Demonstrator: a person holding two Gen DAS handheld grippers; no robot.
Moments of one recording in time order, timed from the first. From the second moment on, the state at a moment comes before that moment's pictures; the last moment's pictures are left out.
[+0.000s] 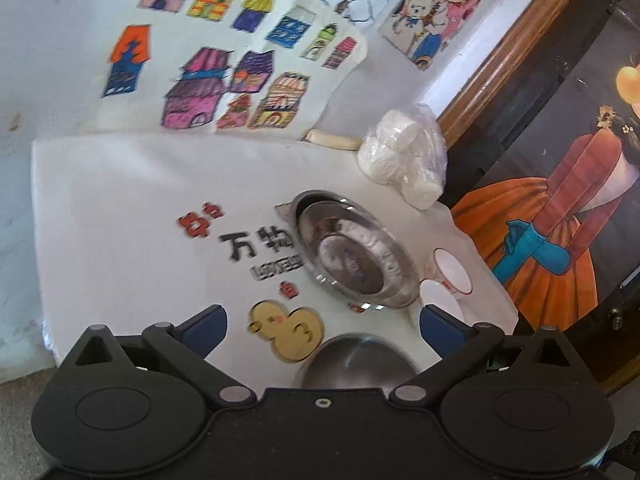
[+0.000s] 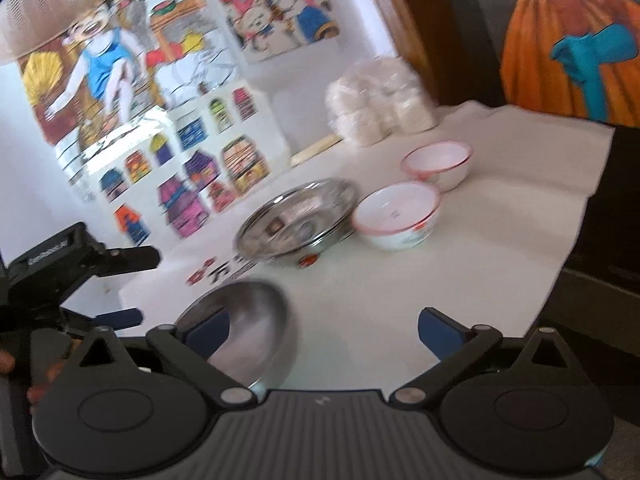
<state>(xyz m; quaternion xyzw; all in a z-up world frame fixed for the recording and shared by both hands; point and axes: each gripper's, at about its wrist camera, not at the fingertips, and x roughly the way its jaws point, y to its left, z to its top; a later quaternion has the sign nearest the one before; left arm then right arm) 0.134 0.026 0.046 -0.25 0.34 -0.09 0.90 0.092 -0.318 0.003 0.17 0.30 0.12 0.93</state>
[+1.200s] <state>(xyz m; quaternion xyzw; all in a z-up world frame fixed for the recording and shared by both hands) 0.257 -0.120 0.011 -0.33 0.47 -0.17 0.80 0.148 -0.400 -0.035 0.21 0.29 0.01 0.93</state>
